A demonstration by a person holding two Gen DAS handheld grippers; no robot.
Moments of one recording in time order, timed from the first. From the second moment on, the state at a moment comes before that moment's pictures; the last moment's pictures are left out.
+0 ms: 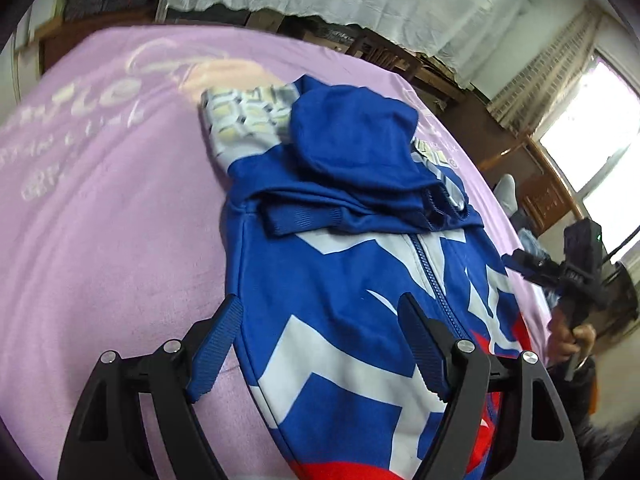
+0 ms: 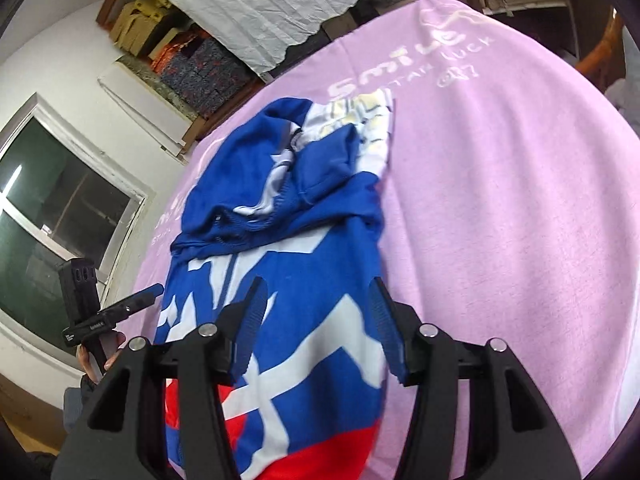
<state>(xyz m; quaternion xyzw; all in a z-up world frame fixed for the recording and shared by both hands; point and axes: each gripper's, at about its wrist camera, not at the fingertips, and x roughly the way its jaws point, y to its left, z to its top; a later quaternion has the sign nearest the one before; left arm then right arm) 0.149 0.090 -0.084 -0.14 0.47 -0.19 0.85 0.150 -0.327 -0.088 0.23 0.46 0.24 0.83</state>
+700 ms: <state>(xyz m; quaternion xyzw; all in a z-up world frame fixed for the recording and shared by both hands) 0.049 0.084 -0.094 -0.17 0.48 -0.26 0.82 0.068 -0.306 -0.093 0.21 0.47 0.30 0.80</state>
